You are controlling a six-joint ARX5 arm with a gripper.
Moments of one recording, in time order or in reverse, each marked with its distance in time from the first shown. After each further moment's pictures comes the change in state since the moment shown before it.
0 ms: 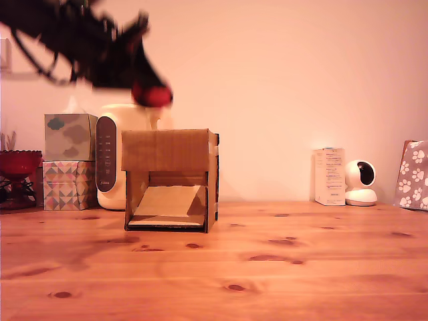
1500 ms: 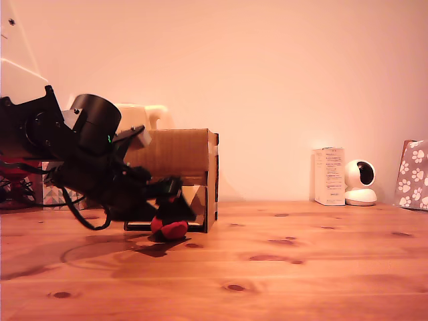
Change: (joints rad) arm -0.006 0.613 -0.006 0.348 -0.010 0.051
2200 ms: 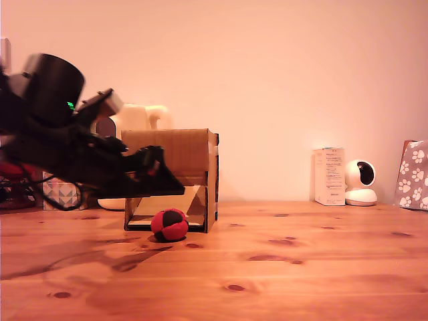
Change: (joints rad) arm 0.000 -0.183 -0.204 0.156 0.021 -0.002
